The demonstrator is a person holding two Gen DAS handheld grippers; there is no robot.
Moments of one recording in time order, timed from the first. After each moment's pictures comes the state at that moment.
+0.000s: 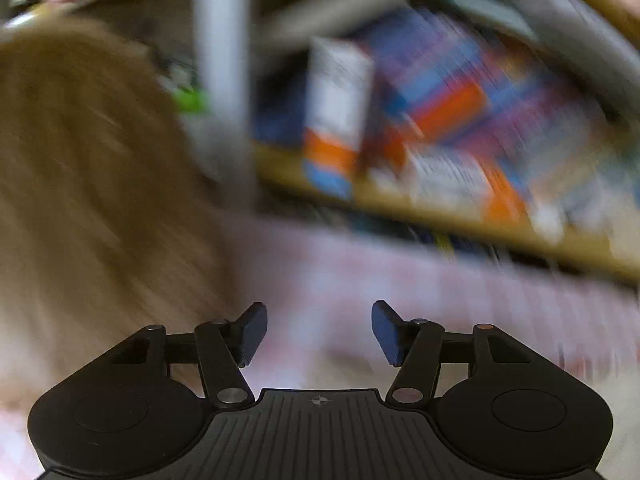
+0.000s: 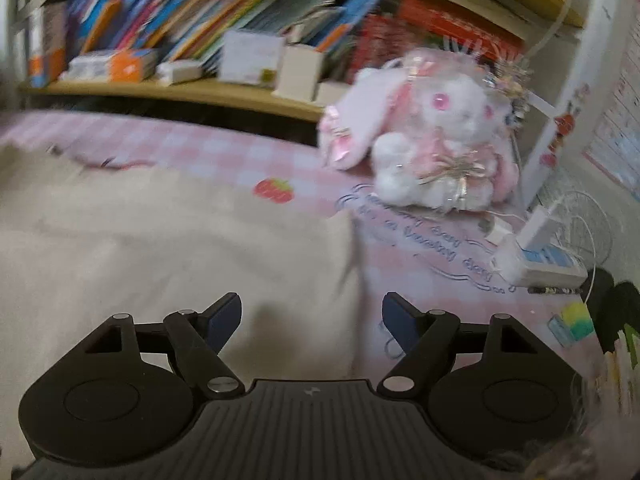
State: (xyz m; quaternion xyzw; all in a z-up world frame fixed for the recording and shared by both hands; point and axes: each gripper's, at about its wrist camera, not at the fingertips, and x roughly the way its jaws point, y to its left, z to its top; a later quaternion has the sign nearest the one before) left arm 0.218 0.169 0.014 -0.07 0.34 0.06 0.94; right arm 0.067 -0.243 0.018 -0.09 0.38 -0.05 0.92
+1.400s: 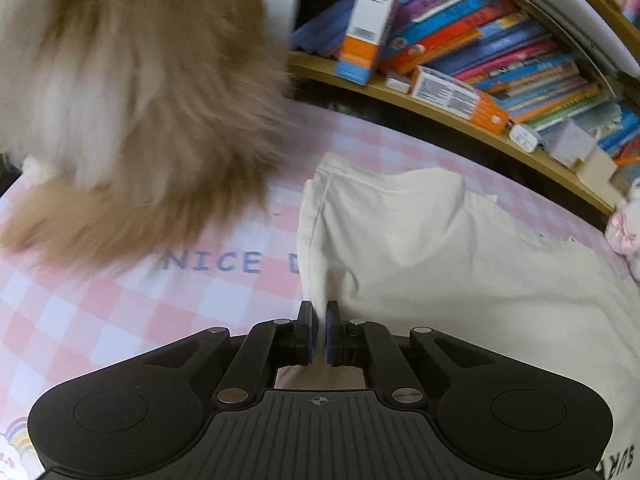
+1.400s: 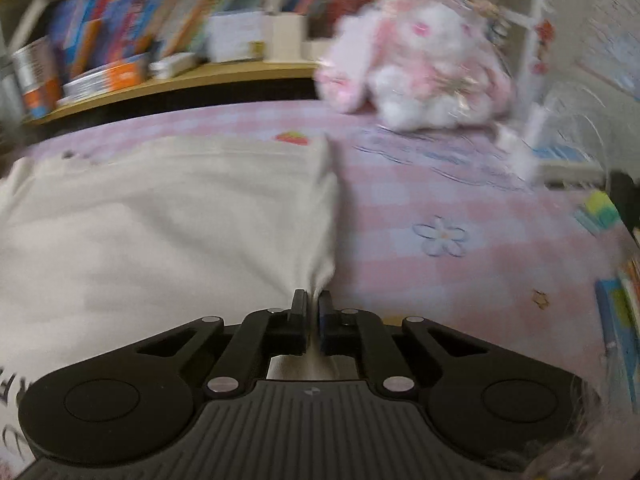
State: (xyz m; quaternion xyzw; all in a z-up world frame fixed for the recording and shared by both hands) left arm 0.108 0.186 -0.048 -0.10 0.41 0.01 0.91; right arm 0.037 -0.244 0.006 0.05 0.41 -0.06 0.91
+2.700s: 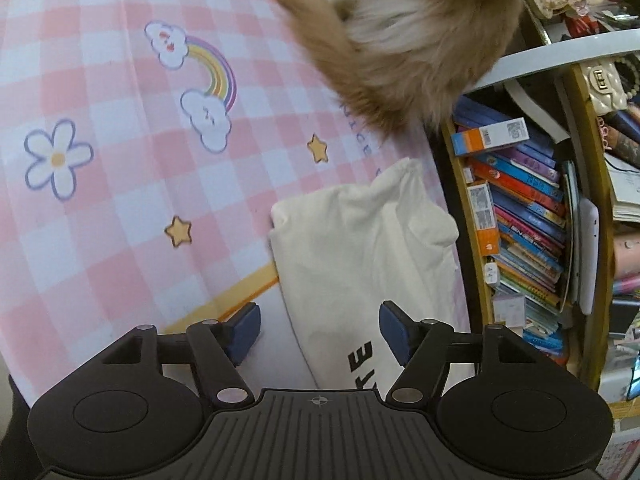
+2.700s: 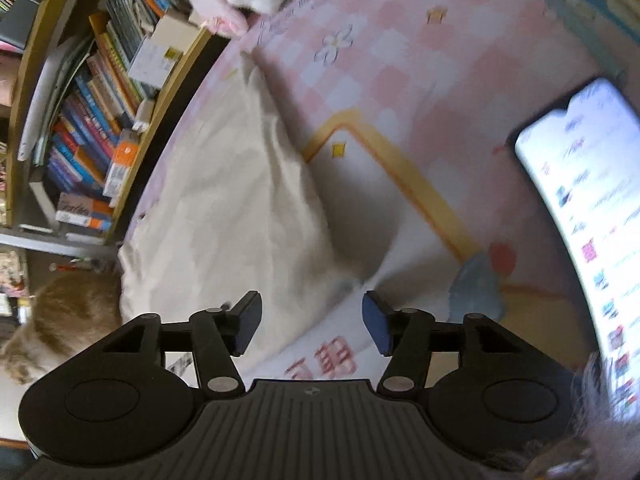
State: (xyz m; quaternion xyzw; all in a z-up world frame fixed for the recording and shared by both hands) left arm -0.062 0.232 -0.067 -0.55 0.35 0.11 0.75; right arm -0.067 -0.323 0.001 0.46 0.48 0.01 0.75
